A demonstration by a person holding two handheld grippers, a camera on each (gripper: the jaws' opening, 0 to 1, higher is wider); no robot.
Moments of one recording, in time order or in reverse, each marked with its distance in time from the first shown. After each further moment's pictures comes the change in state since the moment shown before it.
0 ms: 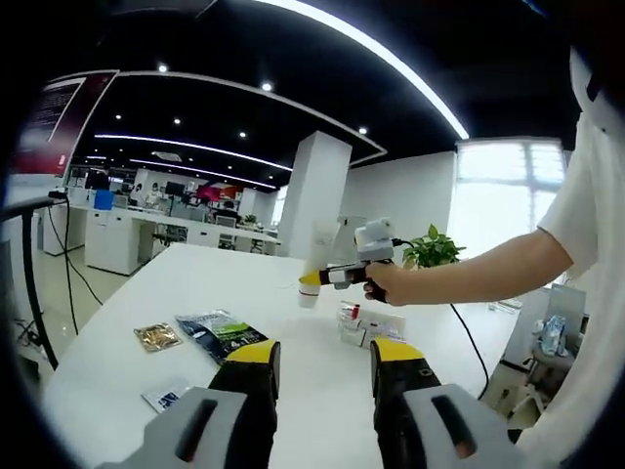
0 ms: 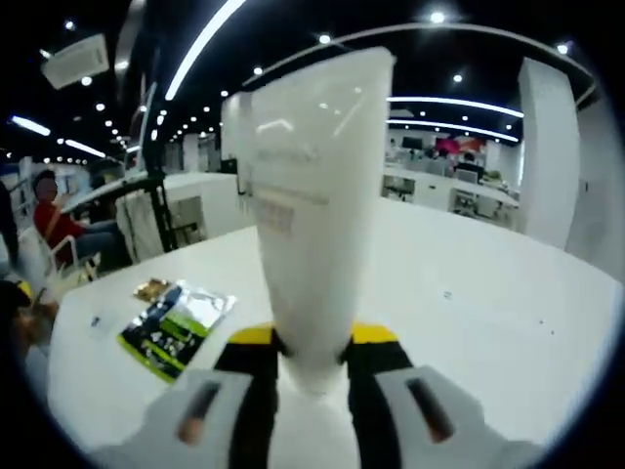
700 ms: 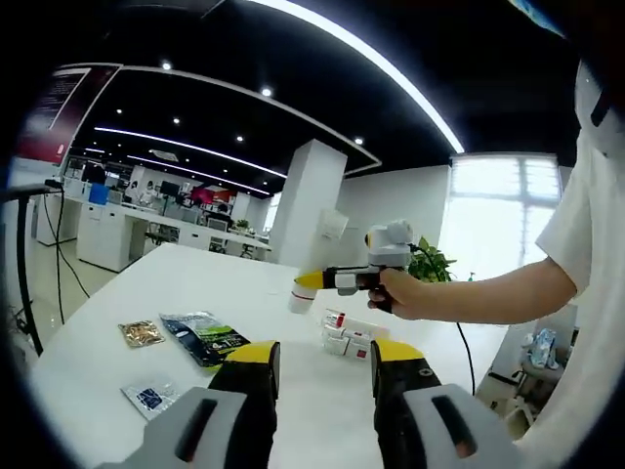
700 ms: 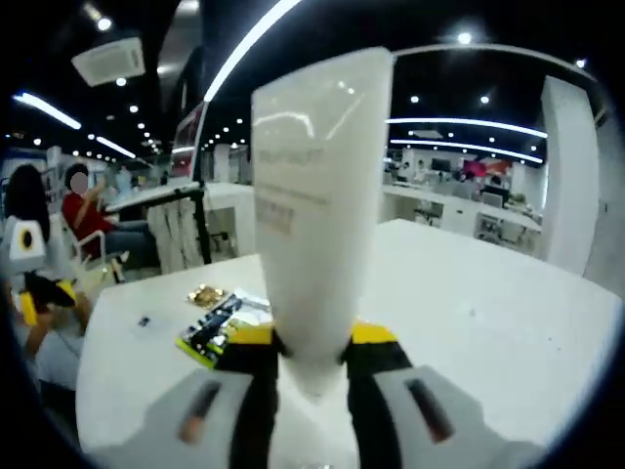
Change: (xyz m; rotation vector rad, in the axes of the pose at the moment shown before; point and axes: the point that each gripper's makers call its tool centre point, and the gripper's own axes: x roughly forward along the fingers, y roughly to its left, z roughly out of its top) left arm 0.002 -0.014 0.003 -0.042 -0.044 -0.042; right arm -0.045 0.058 0.023 -0.057 -0.102 0.120
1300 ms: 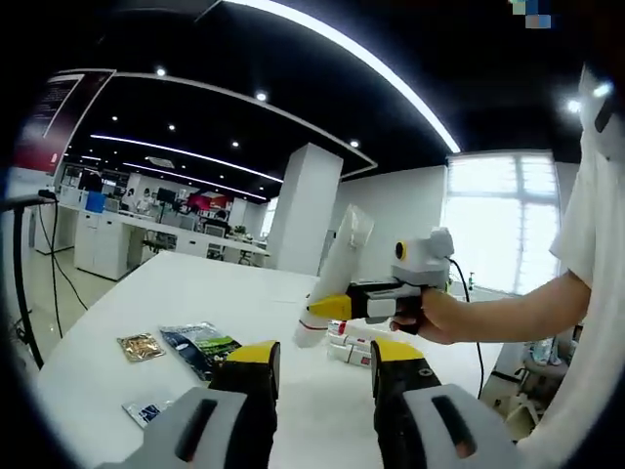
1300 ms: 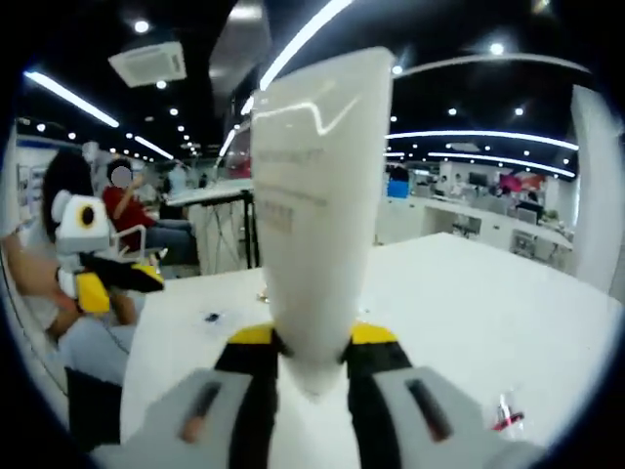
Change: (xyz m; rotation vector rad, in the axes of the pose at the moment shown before) left arm 0.008 -0.003 0.007 0.023 -0.020 -0.021; right arm -0.031 0.086 0.002 -0.068 -0.043 0.152
